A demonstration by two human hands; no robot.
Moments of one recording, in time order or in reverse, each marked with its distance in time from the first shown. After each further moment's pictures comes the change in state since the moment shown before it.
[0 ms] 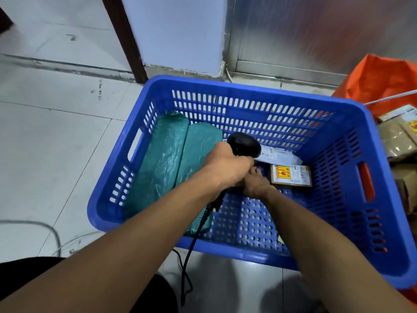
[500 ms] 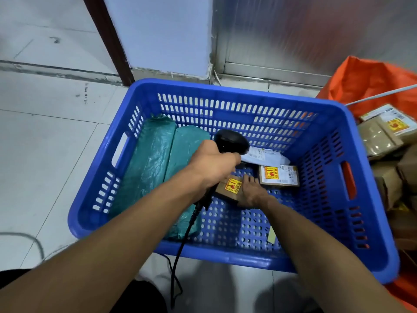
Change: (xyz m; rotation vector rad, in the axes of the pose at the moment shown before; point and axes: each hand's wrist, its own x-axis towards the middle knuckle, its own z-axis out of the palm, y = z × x) left_hand -0.002 0.012 0.001 -0.034 -0.004 0.042; right_hand -0.022 0.025 0.012 0.101 -0.009 0.075
